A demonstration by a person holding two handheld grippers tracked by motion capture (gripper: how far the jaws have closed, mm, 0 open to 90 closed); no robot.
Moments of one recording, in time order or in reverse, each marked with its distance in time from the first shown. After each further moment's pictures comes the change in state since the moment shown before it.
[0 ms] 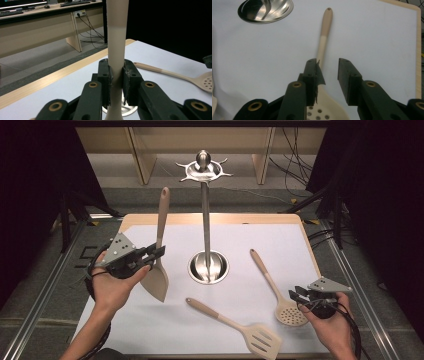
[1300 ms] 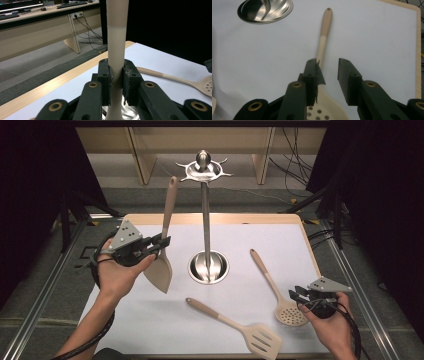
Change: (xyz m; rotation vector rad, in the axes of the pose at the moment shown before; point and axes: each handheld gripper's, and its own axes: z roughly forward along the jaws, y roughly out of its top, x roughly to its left) left arm 0.004 0.021 0.016 0.023 -0.014 0.005; right arm 0.000 0.000 0.000 0.000 -0.001 -0.001
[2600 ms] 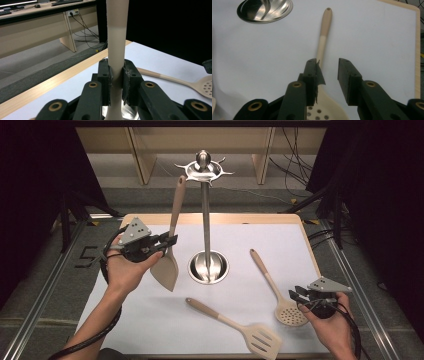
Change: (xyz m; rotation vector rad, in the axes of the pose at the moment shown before) left arm -0.003 0.003 0.018 0.013 -0.030 -0.010; right arm 0.000 0.000 0.000 -0.001 -0.003 -0.006
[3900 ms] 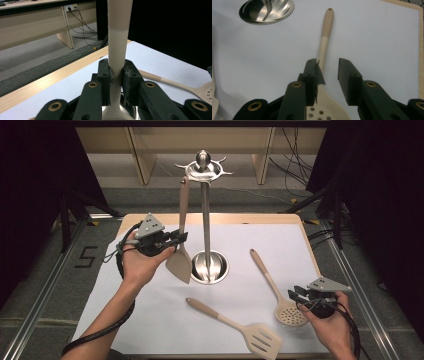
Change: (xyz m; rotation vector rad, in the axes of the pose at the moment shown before) left arm -0.001 0.001 0.034 0.011 -0.005 -0.021; right arm 0.003 0.000 0.001 0.008 0.019 0.041
